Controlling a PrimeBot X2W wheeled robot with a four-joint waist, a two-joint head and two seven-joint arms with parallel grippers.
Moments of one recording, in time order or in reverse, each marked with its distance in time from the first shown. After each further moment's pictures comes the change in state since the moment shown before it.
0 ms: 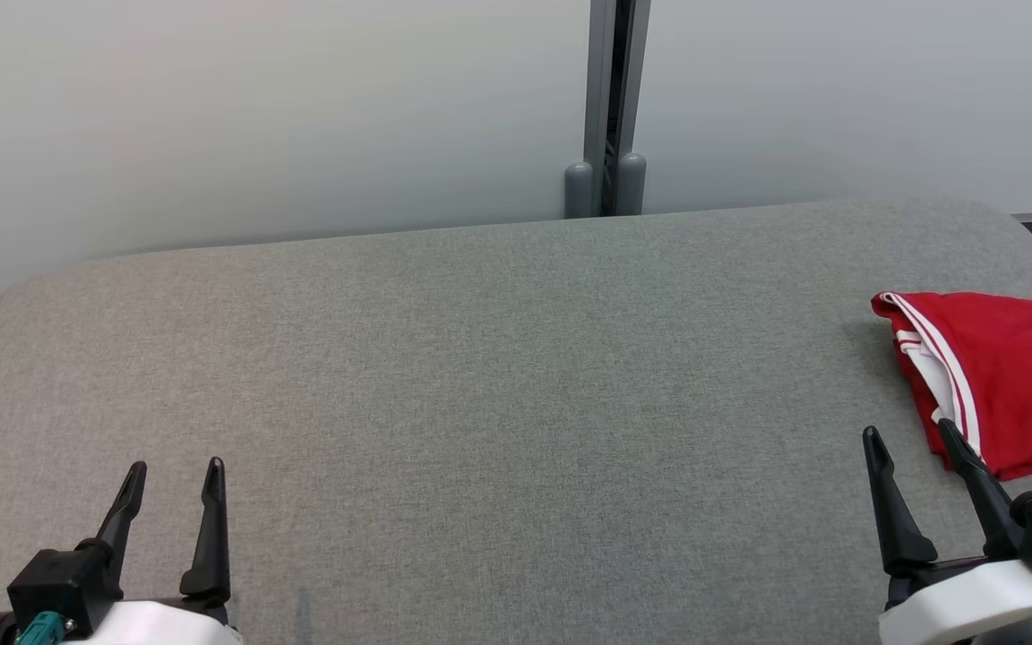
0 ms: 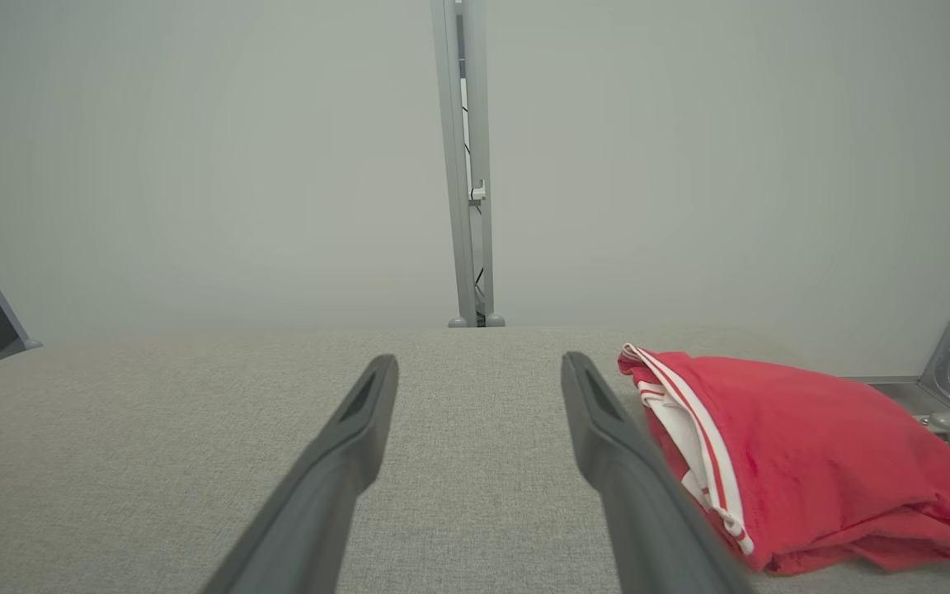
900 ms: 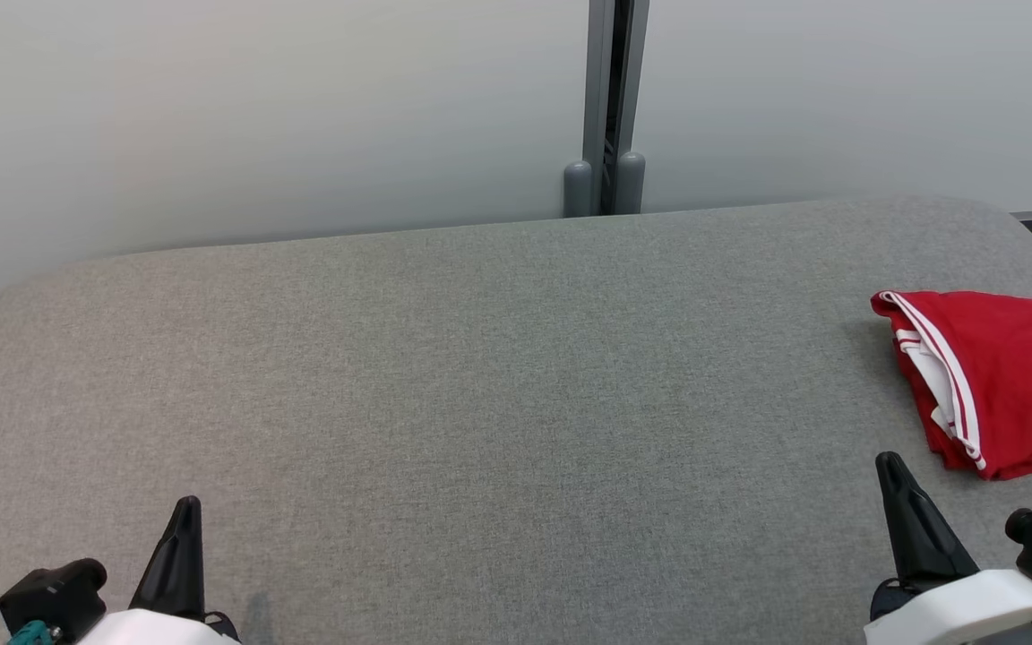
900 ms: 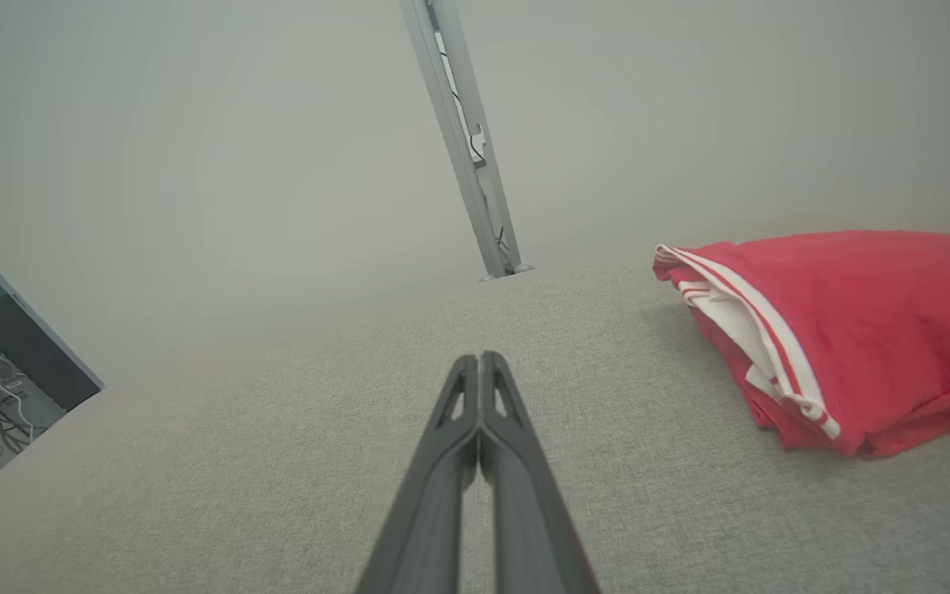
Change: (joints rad) left arm 0.020 -0.057 0.021 0.074 -0.154 -0.037 0.033; right arm 0.003 0.012 0.020 0.101 0.195 0.000 0.000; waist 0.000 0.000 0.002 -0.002
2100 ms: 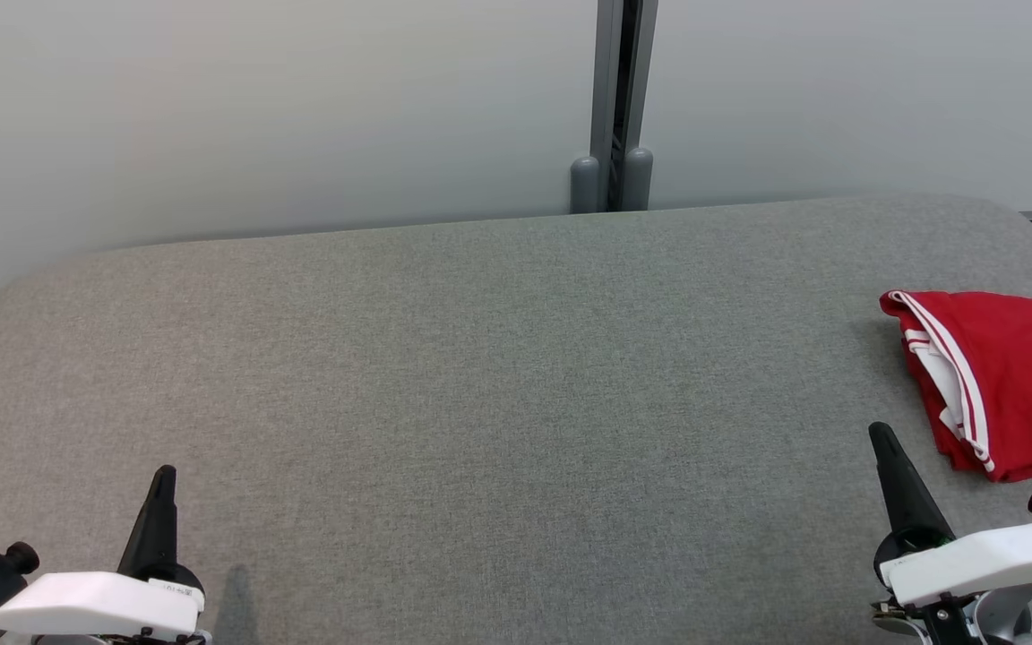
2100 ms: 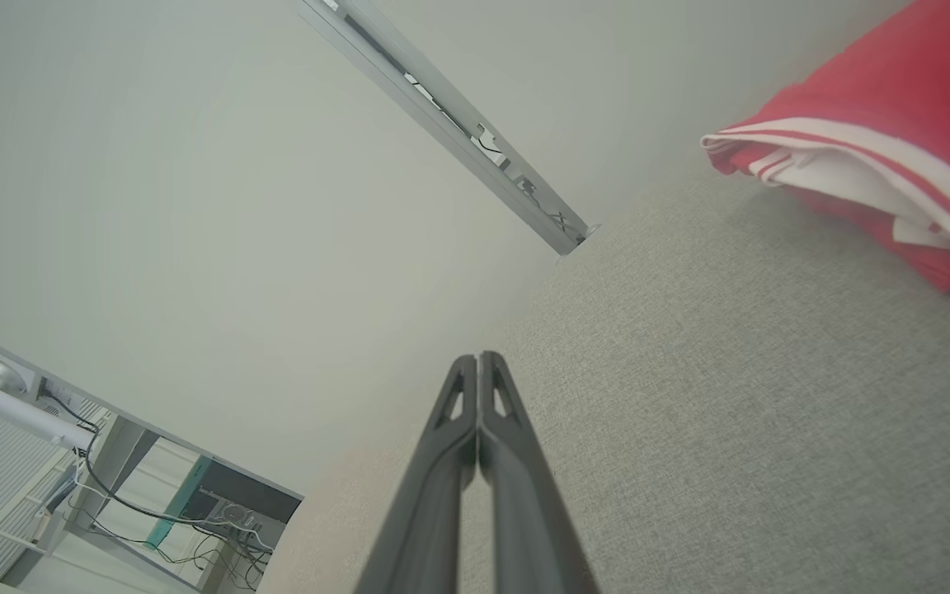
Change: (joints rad) left arm -0.086 -0.091 0.159 0.081 -0.458 -0.131 0.102; right arm -0.122 -0.005 0.015 0.143 0.566 0.000 0.031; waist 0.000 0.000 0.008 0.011
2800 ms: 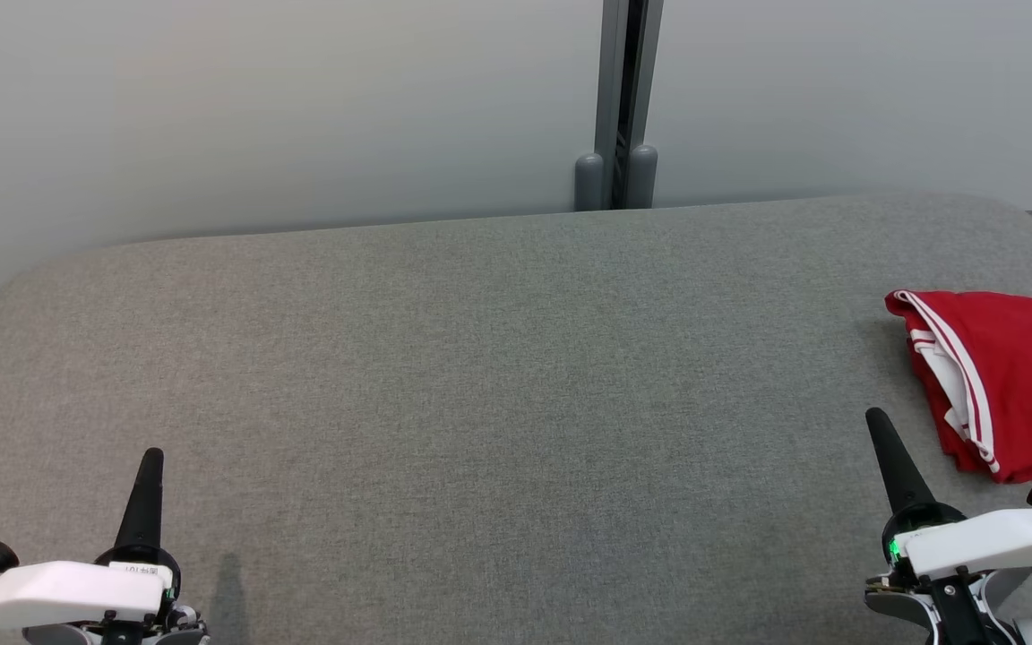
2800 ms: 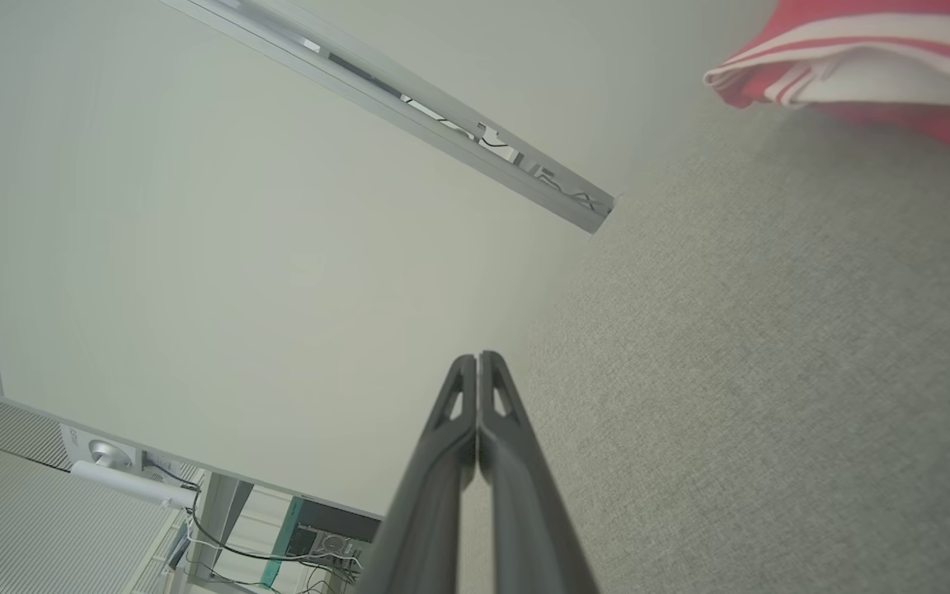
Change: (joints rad) left arm -0.039 -0.044 0.076 0.036 -0.194 -0.055 0.050; right arm -0.054 -0.001 0.003 0.061 0.244 0.000 0.018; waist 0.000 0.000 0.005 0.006
